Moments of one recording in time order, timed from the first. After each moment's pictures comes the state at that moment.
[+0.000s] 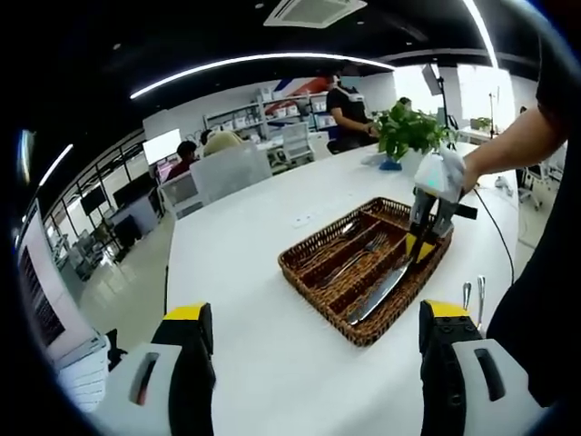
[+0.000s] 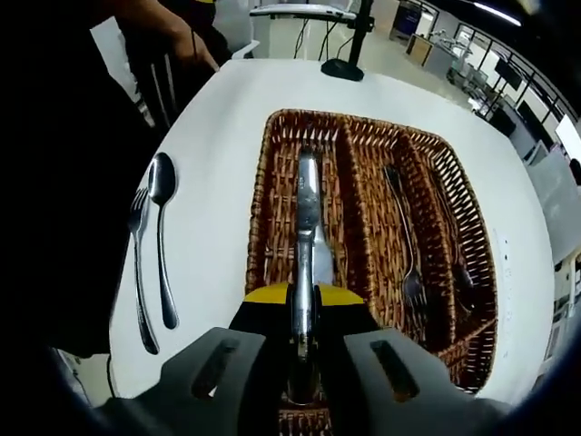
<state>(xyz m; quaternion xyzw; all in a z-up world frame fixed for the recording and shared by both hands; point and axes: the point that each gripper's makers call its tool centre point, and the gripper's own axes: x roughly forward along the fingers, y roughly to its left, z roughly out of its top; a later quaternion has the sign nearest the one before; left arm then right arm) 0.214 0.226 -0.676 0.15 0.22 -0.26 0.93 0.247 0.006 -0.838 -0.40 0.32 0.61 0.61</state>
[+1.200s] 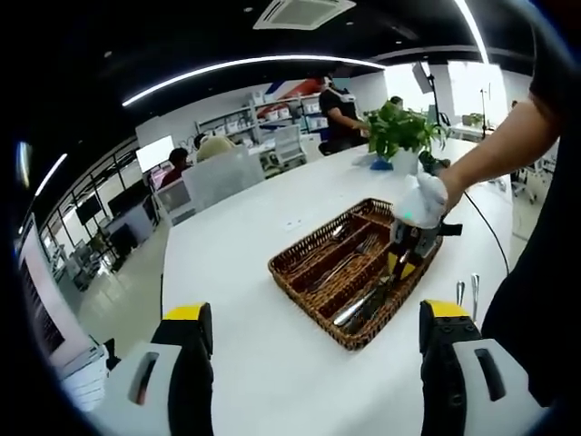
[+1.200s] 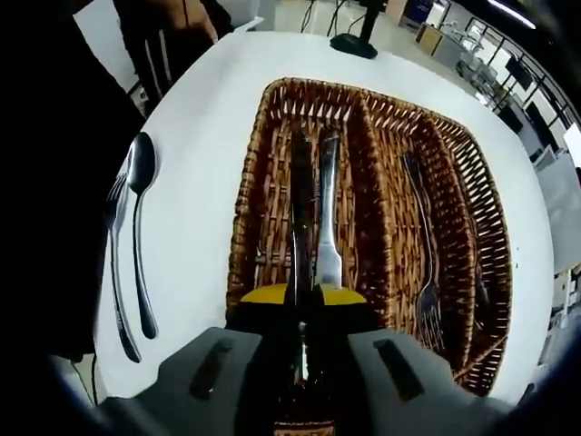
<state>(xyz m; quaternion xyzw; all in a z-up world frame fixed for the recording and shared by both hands) 0.208 0.206 -0.672 0.17 0.21 -0.29 0.92 0.253 0.017 -0.863 -0.43 0.32 0.60 0.59</state>
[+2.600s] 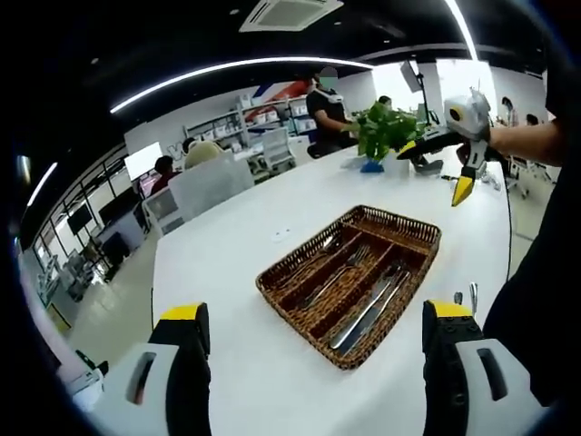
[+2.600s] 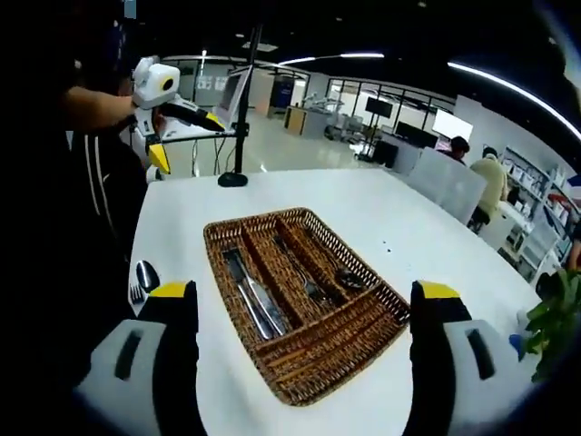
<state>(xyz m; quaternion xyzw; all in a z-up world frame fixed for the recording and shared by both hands) 0.224 0.184 -0.670 0.17 0.21 -0.31 0.91 0.242 -0.083 -0.684 -0.22 0.17 0.45 0.85</state>
